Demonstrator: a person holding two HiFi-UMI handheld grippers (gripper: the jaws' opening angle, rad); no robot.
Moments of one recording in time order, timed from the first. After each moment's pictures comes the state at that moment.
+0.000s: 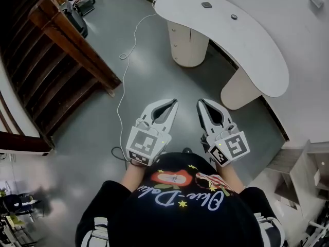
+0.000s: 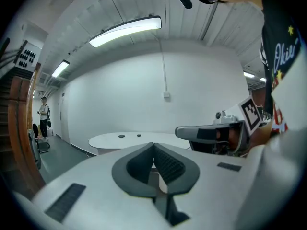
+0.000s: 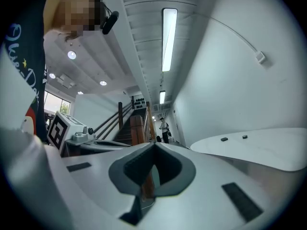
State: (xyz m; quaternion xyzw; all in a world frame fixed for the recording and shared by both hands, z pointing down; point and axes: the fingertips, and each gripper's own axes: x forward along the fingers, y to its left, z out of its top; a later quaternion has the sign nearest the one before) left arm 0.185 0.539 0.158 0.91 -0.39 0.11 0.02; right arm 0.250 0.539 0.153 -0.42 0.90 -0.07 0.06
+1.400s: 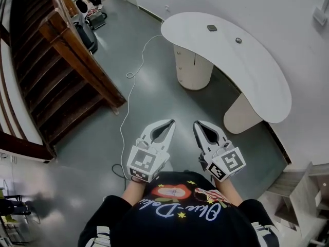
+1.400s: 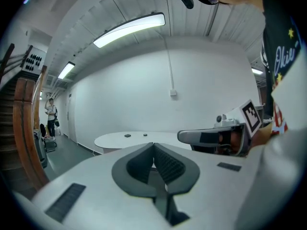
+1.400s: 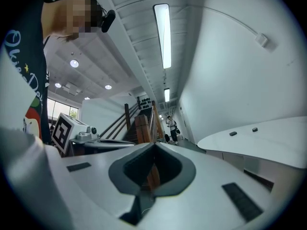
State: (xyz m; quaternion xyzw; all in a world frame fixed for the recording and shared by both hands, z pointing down) left arm 0.188 0.505 0.160 0.89 -0.43 0.11 0.03; right arm 0.253 0.506 0.164 -0.37 0.92 -0.09 0.07
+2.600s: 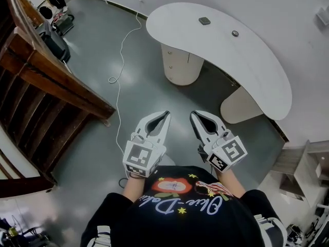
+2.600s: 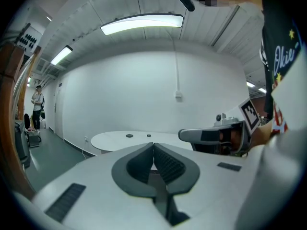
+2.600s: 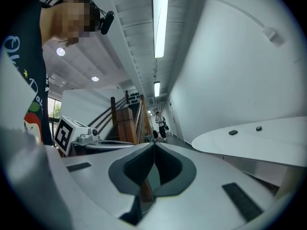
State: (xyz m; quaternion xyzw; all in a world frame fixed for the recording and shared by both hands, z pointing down) left arm 0.077 0.326 0.176 0.93 -0.36 0.09 0.06; right arm 0.144 0.337 0.173 -0.44 0.89 -0.11 0.03
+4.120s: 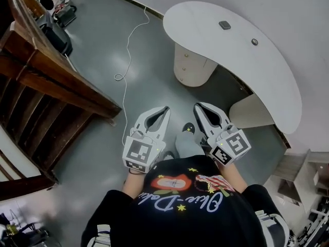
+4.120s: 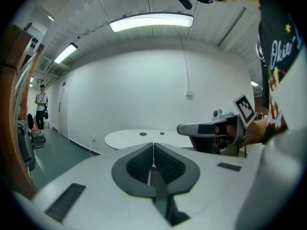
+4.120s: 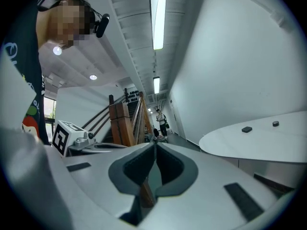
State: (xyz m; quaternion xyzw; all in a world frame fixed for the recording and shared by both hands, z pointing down) left arm -0.004 0.214 0.197 0.92 -0.37 0.10 0.06; right arm 0.076 0.215 0.187 -0.43 0.89 -0.13 0.03
